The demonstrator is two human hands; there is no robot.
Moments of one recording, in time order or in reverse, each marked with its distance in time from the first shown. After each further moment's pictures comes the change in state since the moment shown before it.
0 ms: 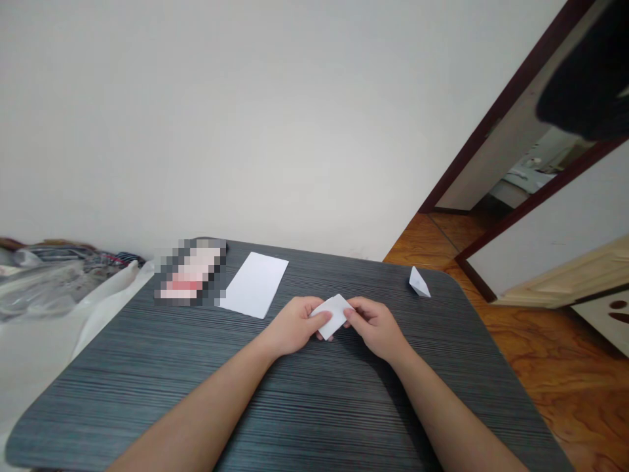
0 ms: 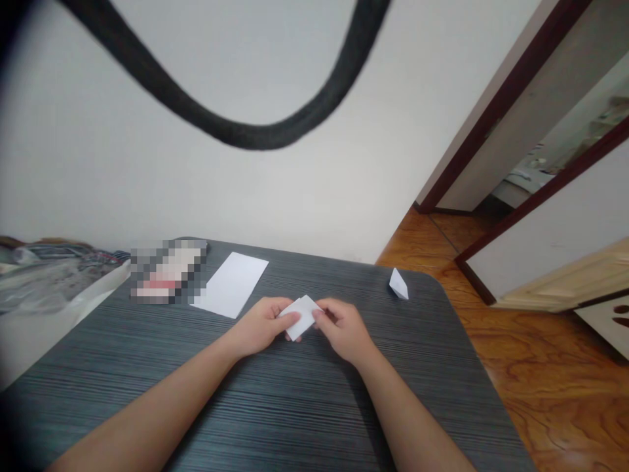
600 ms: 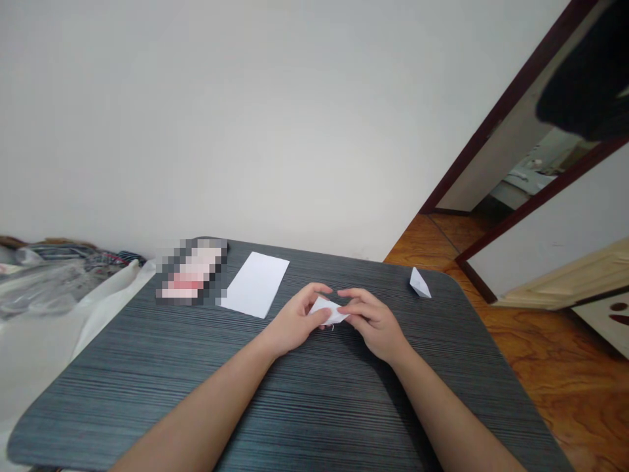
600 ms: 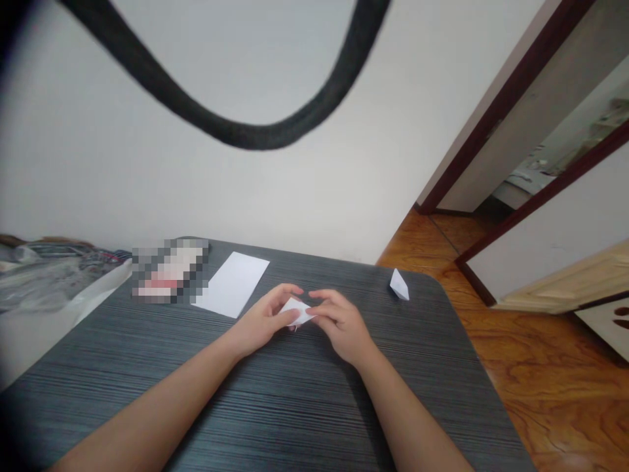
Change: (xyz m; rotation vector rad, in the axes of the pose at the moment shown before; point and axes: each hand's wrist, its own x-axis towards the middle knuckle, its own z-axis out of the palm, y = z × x) left_hand 0.001 0.000 0.000 -0.206 0.133 0.043; right_hand 0.000 0.001 -0.002 -0.066 0.012 -0.192
